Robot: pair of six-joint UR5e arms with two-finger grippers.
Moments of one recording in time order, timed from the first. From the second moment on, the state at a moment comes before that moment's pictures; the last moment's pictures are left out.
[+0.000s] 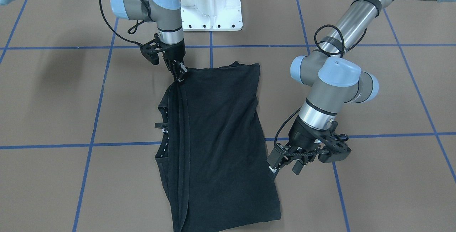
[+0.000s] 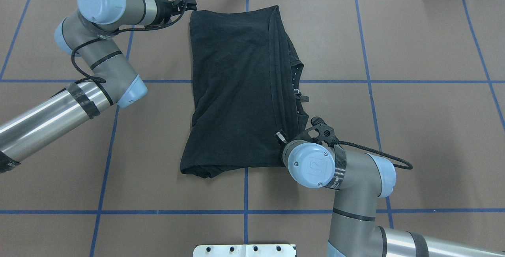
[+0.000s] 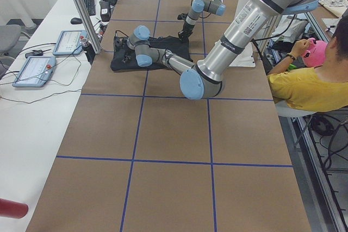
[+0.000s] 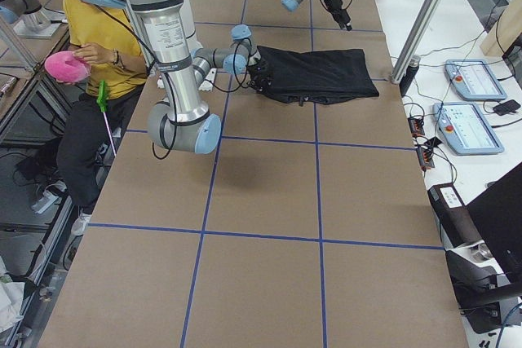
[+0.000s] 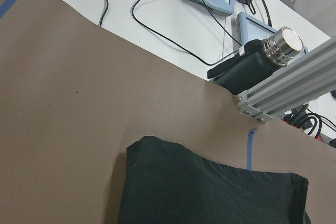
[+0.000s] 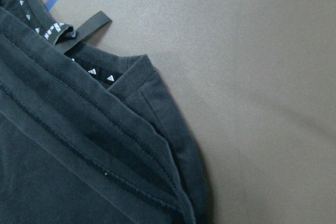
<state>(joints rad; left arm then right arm) -0.85 -2.30 -1.17 -2.49 -1.75 -1.49 0.29 -1.10 1.77 -1.42 1.44 2.27</state>
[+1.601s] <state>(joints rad) -0.28 -1.78 -1.92 -2.31 -1.47 -2.10 0.29 -1.25 2.03 -1.51 1.52 2.27</state>
